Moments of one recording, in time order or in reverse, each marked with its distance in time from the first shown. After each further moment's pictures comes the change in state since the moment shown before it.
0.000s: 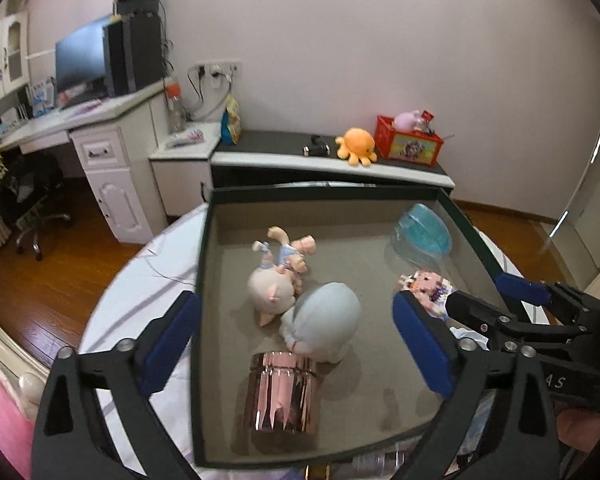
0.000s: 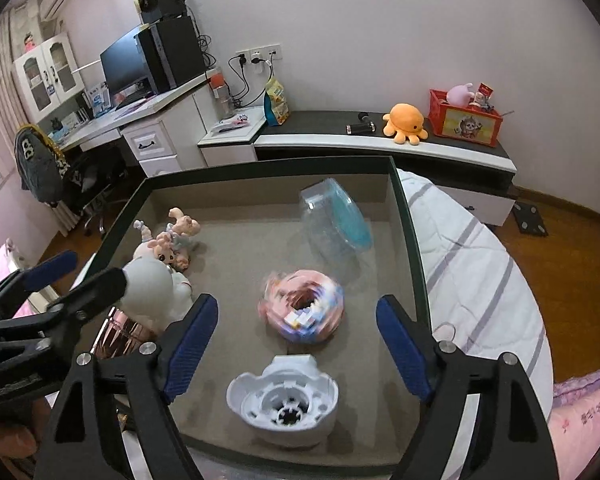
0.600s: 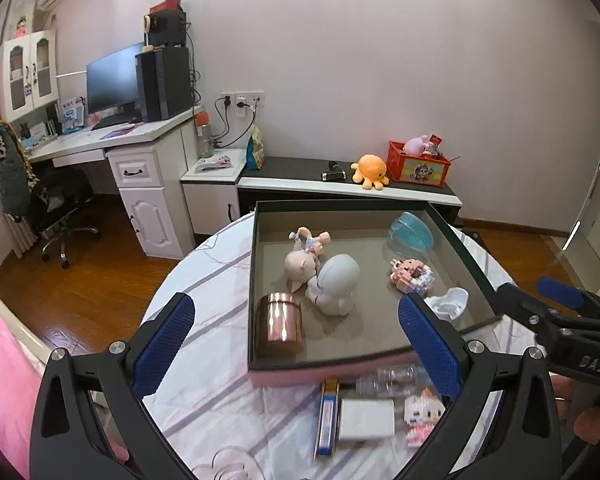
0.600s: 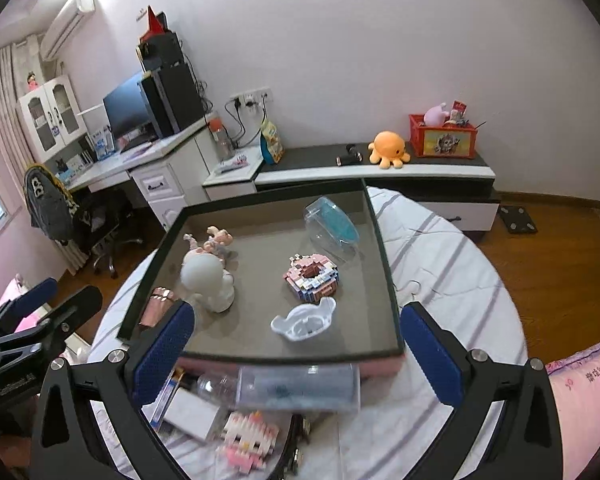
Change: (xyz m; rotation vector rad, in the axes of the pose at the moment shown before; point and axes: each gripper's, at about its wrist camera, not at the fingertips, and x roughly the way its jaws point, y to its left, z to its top) left arm -0.103 0.005 -0.034 -0.009 -0.093 0.069; right arm -0.102 0.016 -0.044 0.063 -0.156 0.005
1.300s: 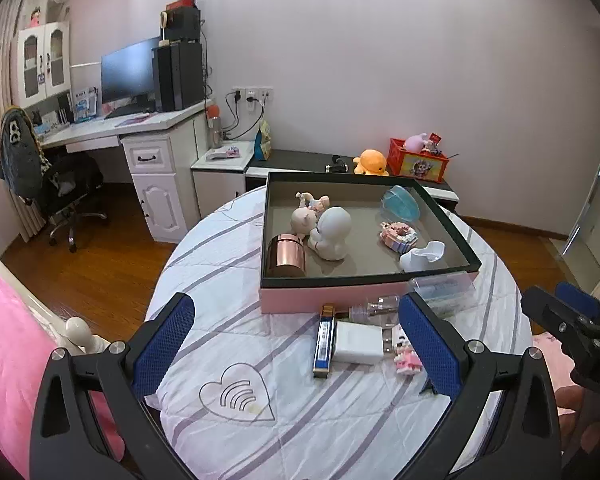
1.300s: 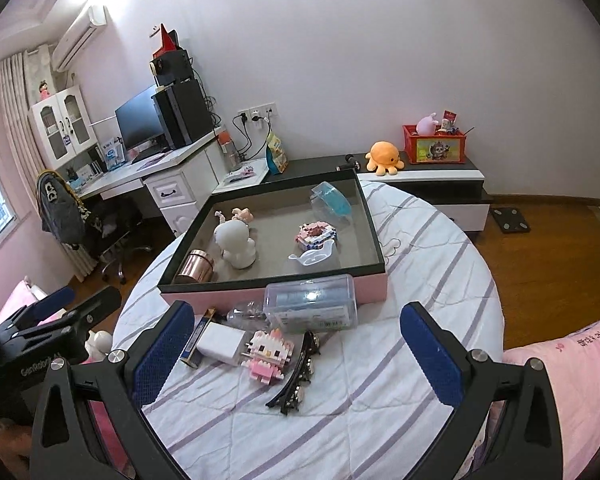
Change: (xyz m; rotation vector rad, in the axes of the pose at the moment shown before) left arm -0.063 0.000 -0.053 -0.029 0.004 0.012; right arm -0.077 0.010 -0.058 -0.004 -0.060 -0.006
